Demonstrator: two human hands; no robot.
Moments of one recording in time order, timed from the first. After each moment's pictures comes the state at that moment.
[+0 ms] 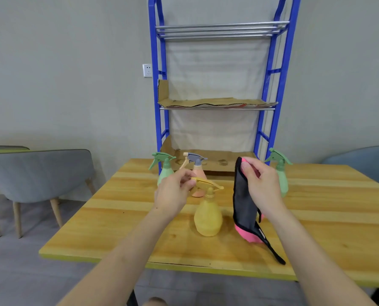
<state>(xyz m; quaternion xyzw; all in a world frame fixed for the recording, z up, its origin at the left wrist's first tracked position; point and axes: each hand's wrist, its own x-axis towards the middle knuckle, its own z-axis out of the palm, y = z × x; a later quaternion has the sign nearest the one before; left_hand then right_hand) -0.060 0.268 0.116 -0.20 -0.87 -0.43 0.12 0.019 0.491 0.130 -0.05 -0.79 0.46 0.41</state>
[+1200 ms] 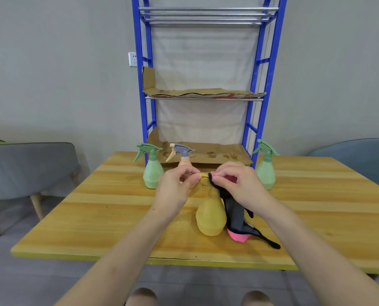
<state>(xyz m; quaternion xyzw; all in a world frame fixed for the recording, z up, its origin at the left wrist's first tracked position) -0.040 0.300 0.100 -0.26 -0.78 -0.56 0.11 0.023 0.501 0.115 0.10 -0.89 0.33 0.30</state>
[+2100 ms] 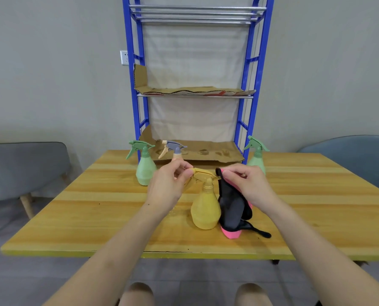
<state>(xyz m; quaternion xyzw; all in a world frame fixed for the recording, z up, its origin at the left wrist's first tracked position) -0.028 0.301 0.104 -0.27 -0.81 -0.51 0.14 0.050 0.530 0.103 0.03 -0.83 0.48 0.27</state>
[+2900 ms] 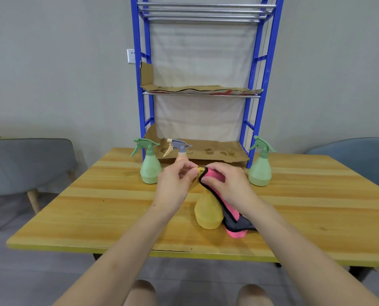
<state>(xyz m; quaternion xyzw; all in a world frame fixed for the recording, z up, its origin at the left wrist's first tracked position) -0.025 0.307 0.097 -0.25 -0.76 -0.59 0.10 0.028 0.480 0.102 0.07 -0.90 0.31 0.30</state>
